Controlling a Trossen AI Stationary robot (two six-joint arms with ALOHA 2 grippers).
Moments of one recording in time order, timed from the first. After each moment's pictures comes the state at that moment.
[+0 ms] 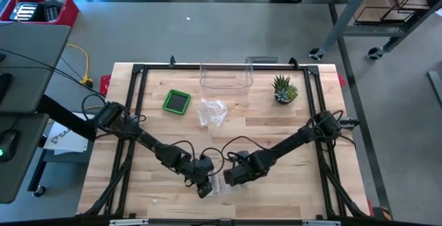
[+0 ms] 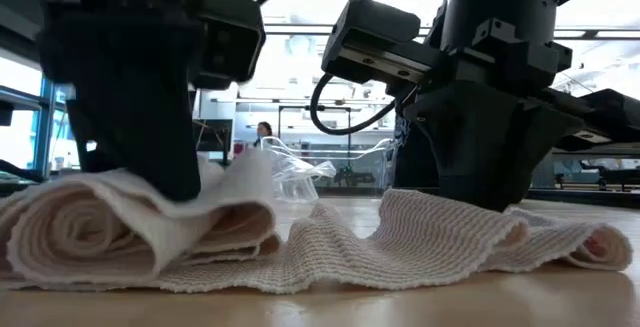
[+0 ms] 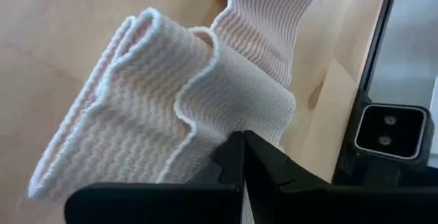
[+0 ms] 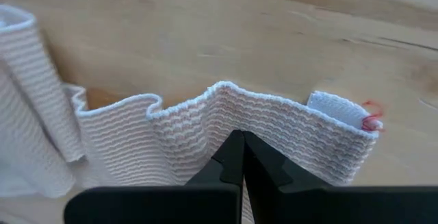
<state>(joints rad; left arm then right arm) -0.52 1.86 1.00 -0.01 0.00 -1.10 0.46 2.08 1.43 -0.65 -0.02 1.80</state>
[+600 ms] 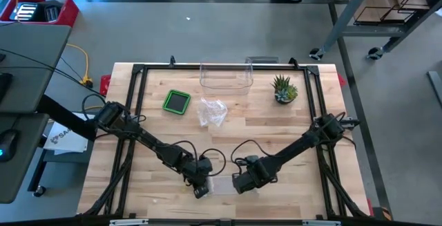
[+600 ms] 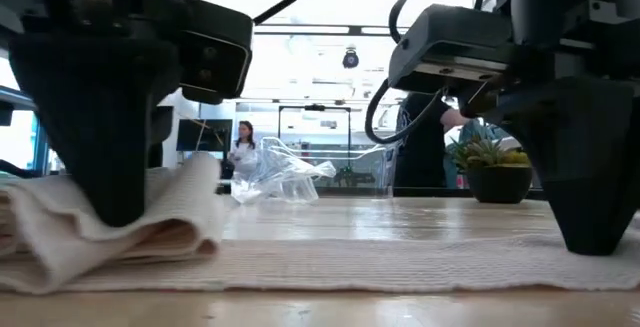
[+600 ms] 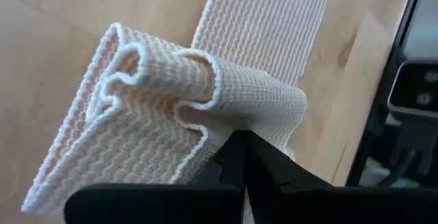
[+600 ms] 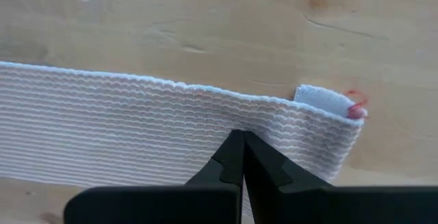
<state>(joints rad) -0.51 1.89 1.01 -0.16 0.10 -1.04 0.54 2.08 1.43 -0.81 -0.07 1.97</state>
